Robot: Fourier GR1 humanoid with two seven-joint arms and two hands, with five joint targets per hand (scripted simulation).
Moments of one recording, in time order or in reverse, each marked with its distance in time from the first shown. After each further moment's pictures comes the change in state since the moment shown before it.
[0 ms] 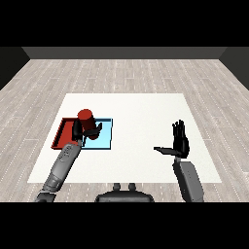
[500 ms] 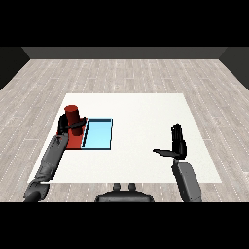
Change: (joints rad) left arm -0.145 0.110 0.160 0.454 -0.032 -0.066 -0.036; right arm 0.013 0.014 -0.008 0.102 0.023 0.028 -0.047
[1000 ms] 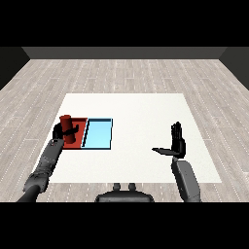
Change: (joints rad) left arm -0.107 0.024 0.089 0.528 -0.053 0.036 -0.101; right arm -0.033 0.010 -0.011 0.031 0.032 0.004 -0.070
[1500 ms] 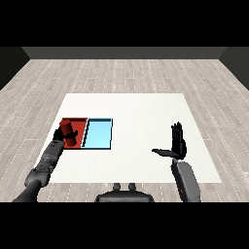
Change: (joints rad) left arm -0.091 -0.004 0.032 0.274 -0.028 -0.013 0.024; right arm 0.023 0.009 0.007 -0.047 0.018 0.000 -0.032
